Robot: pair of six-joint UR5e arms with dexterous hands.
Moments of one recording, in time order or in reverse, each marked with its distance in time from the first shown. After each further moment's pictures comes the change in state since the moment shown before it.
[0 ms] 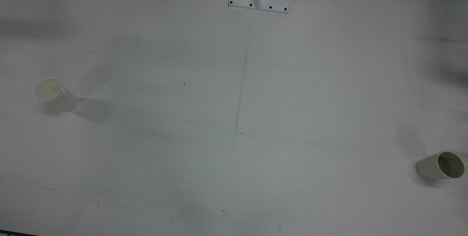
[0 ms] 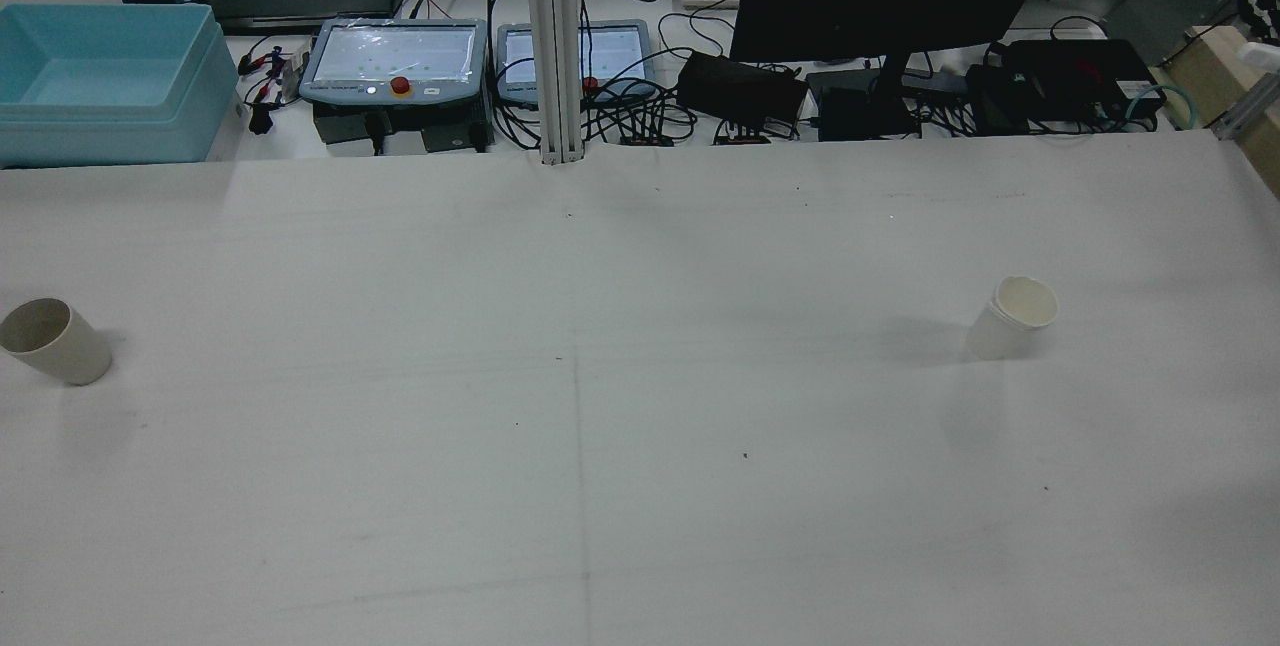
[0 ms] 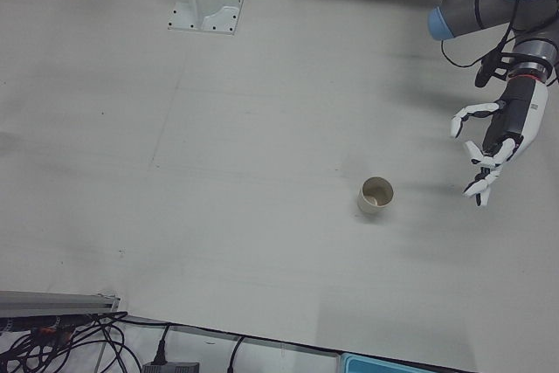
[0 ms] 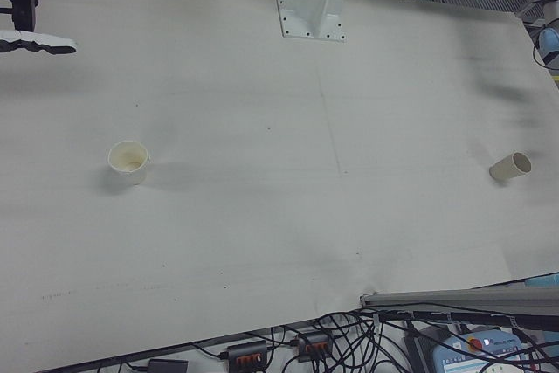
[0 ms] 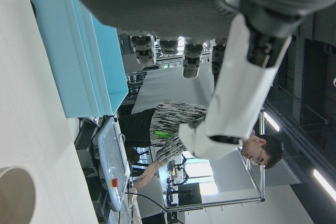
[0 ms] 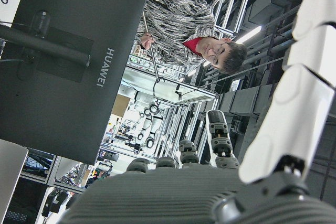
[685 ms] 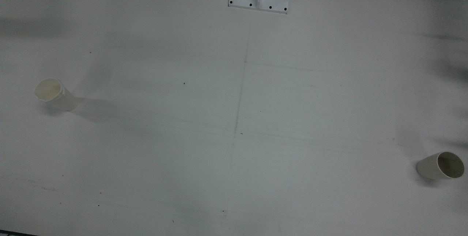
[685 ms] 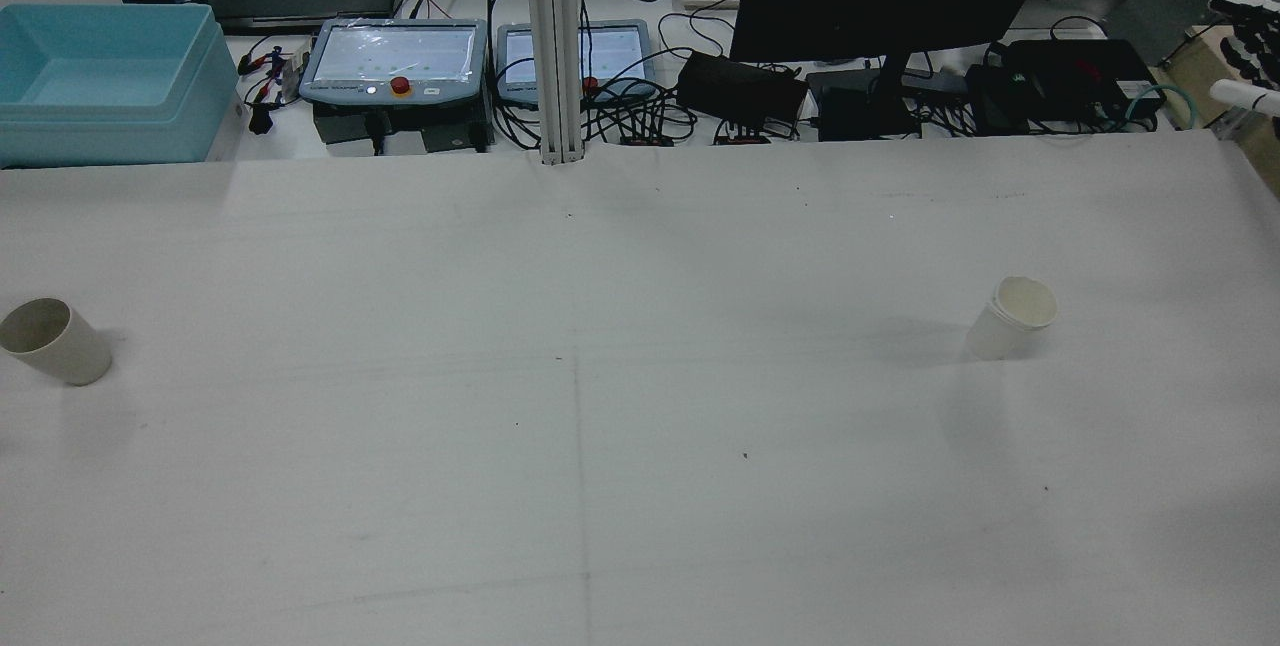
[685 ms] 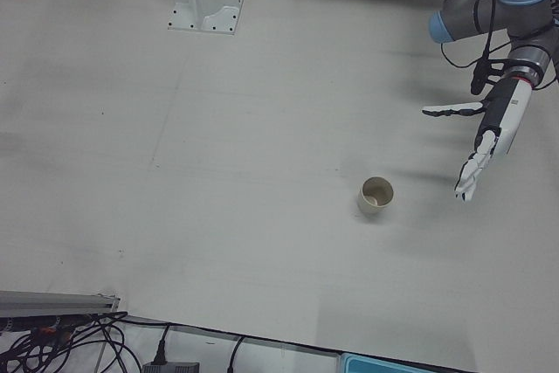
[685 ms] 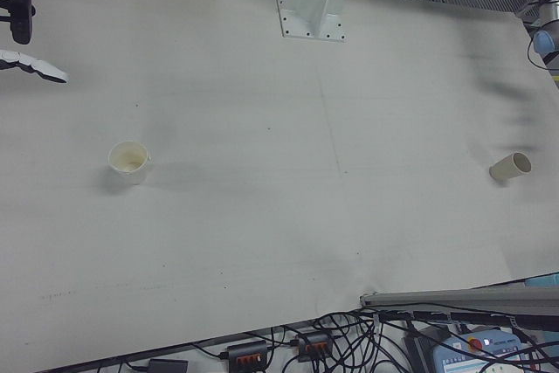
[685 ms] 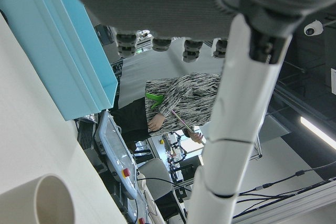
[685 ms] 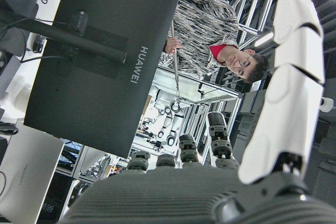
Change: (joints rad) left arm 0.042 0.017 0.064 -0.181 -0.008 0.229; right arm -0.026 -0.030 -0.039 0.000 -0.001 -0.006
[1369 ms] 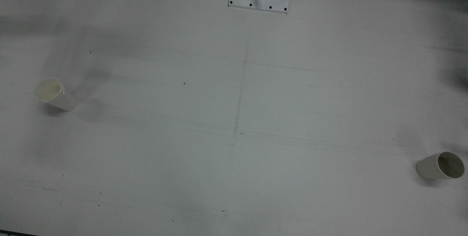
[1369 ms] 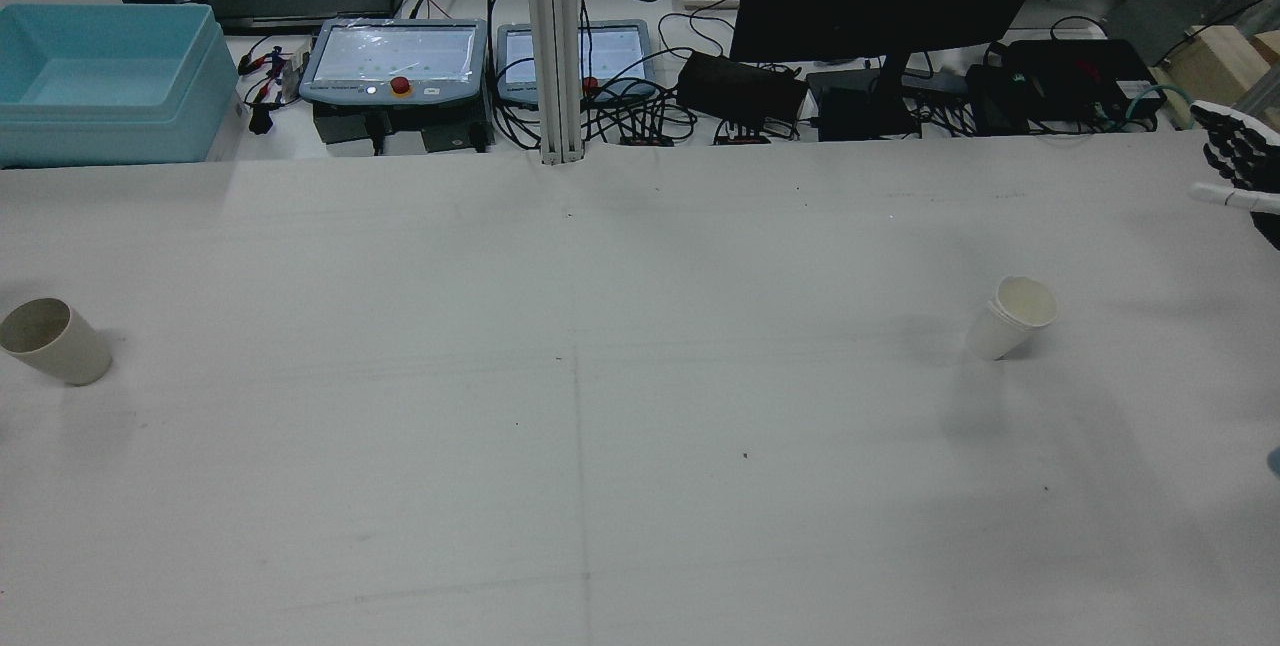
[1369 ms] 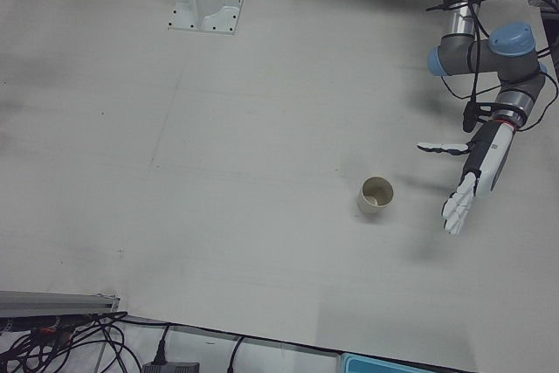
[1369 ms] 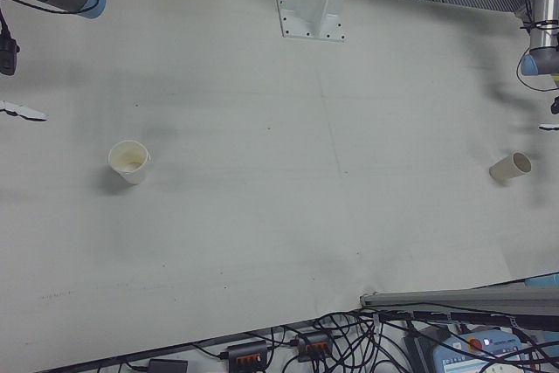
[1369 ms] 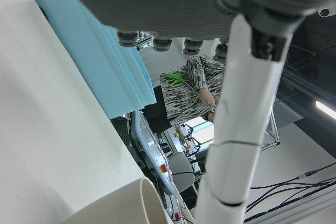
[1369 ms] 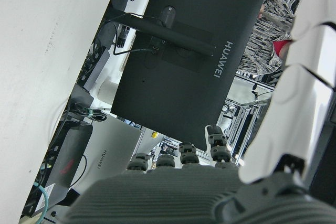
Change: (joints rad) left arm 0.093 -0.144 0.318 -0.158 -0.049 0.091; right arm -0.070 -0.025 -0.234 0.114 0.002 -0.015
